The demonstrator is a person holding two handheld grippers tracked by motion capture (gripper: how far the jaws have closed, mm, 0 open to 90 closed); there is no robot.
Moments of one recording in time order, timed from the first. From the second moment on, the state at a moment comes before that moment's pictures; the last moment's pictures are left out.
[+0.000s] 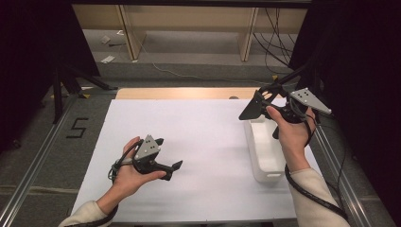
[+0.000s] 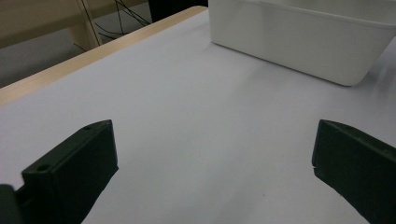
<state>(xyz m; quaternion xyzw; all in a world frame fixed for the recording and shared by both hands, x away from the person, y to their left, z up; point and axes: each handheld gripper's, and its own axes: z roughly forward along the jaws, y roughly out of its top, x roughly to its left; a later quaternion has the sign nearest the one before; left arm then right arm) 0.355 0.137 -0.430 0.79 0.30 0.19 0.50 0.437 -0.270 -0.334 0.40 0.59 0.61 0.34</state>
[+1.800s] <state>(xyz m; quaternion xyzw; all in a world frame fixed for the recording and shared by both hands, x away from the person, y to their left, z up) 0.356 0.138 -0.430 0.79 0.30 0.19 0.50 0.445 -0.289 -0.336 0.42 0.58 0.60 0.36</state>
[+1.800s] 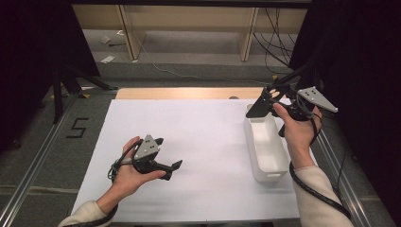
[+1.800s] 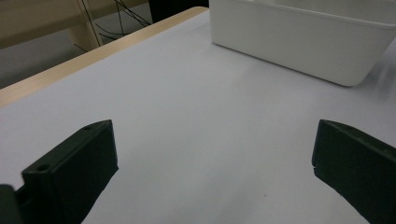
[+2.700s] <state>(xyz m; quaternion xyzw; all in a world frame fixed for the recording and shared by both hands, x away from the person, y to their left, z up) 0.356 0.137 -0.429 0.79 0.30 0.19 0.50 0.454 -0.294 -0.337 0.43 0.58 0.59 0.36</state>
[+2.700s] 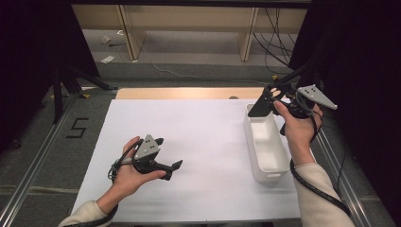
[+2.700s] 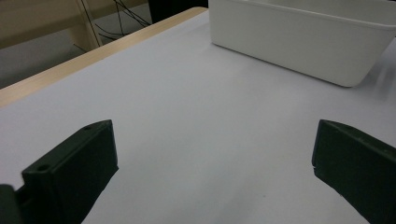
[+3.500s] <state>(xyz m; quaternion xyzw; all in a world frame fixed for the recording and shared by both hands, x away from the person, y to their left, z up) 0.356 0.138 -0.429 0.79 0.30 0.19 0.50 0.470 -0.295 -0.340 0.44 0.60 0.56 0.37</state>
